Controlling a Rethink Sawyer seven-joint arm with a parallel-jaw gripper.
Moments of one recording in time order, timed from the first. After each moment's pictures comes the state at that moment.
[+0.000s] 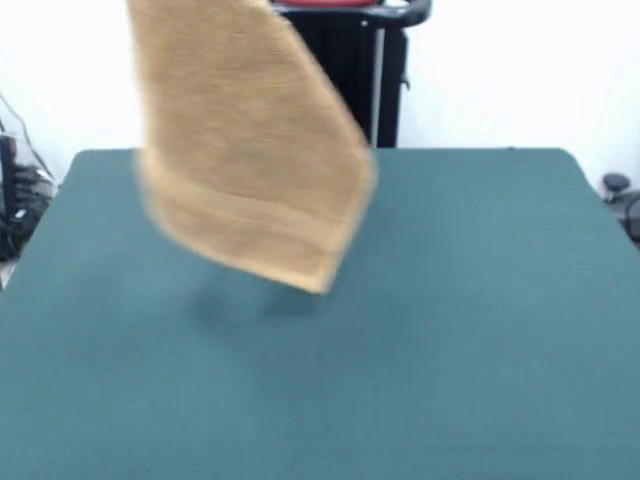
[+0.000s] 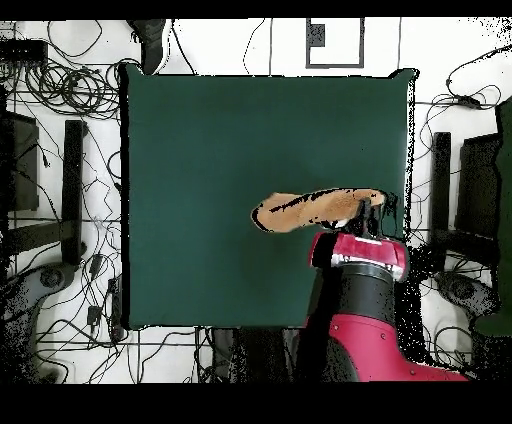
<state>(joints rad) -0.98 -1.64 0.72 2.34 -0.38 -0.14 1.95</state>
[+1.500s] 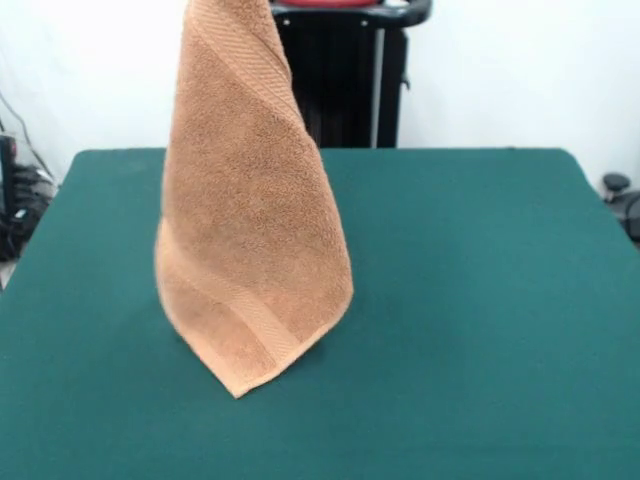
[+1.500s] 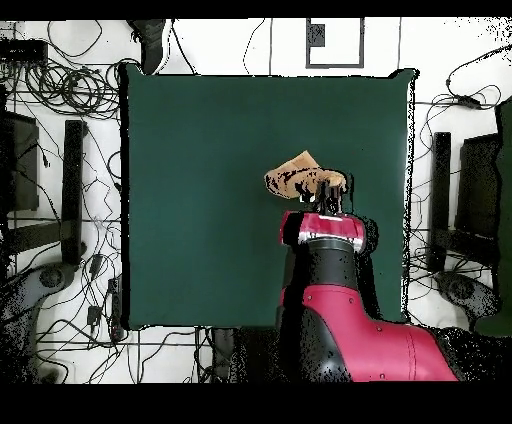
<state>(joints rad) -0.75 -1.37 0.48 2.26 -0.39 -0.30 1.95</state>
